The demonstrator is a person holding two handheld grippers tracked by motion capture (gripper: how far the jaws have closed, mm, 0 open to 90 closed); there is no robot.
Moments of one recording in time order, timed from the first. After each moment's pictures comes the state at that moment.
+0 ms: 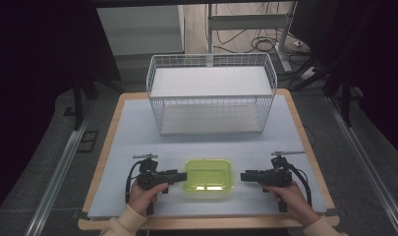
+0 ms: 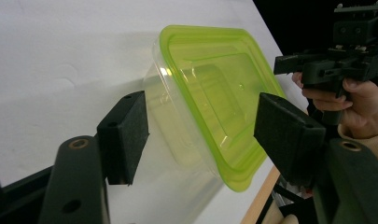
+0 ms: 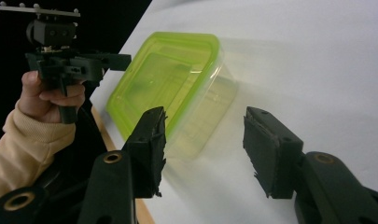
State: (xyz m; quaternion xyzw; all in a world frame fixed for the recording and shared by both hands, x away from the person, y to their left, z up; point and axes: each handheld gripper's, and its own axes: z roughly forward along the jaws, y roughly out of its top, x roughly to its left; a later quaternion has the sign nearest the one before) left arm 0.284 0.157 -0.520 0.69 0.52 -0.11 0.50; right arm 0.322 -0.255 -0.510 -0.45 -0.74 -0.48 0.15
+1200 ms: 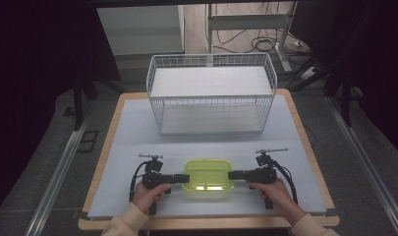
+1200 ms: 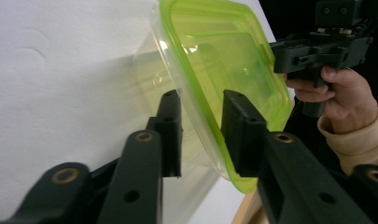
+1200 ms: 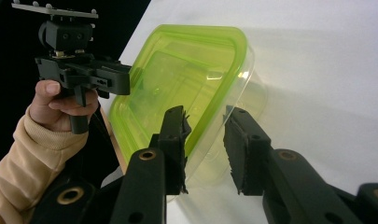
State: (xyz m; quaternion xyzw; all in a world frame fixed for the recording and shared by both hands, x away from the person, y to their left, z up) left arm 0.293 0.152 -0.535 0.69 0.51 -0.17 0.48; right arm 0.335 -0.219 -0.523 -0.45 -0.73 -0.47 0.19
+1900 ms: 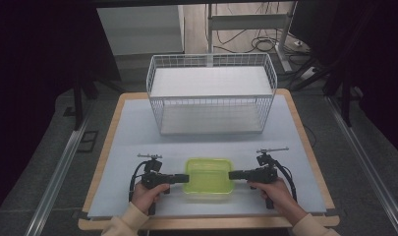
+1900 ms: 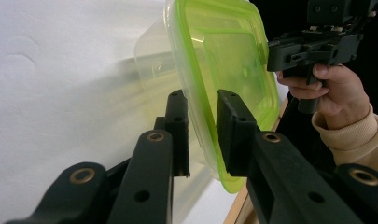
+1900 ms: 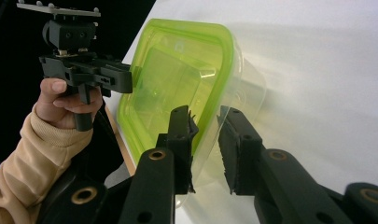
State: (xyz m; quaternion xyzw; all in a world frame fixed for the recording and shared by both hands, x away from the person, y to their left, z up) left arm 0.292 0.154 -0.531 0.69 0.50 -0.17 0.49; right arm 0.334 -0.221 -0.519 -0.45 -0.74 -0.47 0.20
